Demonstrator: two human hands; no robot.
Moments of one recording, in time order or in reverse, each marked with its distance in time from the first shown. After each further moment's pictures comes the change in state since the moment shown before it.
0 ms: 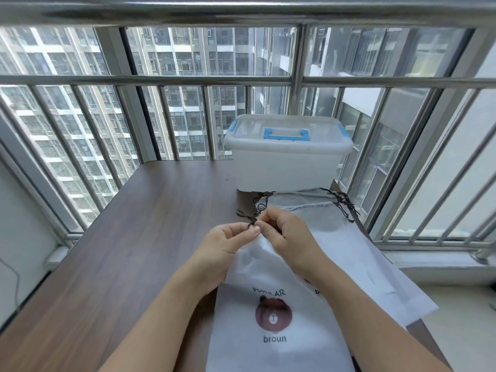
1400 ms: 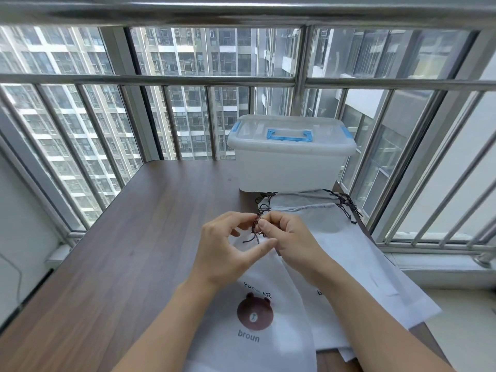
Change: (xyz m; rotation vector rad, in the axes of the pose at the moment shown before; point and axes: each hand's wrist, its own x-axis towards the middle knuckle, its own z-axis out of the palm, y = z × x) left_hand -0.003 -0.004 0.003 0.854 0.363 0.802; right_hand 0.000 -0.005 0.005 0.351 -0.061 0.202
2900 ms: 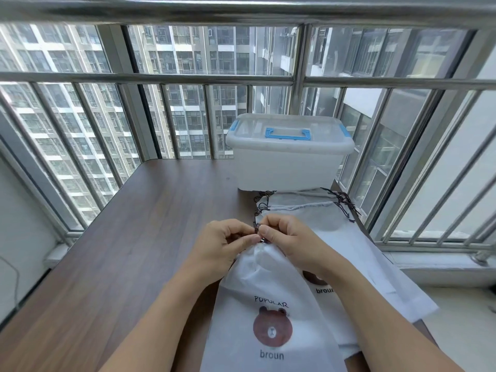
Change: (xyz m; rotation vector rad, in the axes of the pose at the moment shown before) left_hand 0.004 -0.022 -0.002 -0.318 -0.283 -0.303; right_hand 0.003 0.008 -0.018 -0.199 -0.191 -0.092
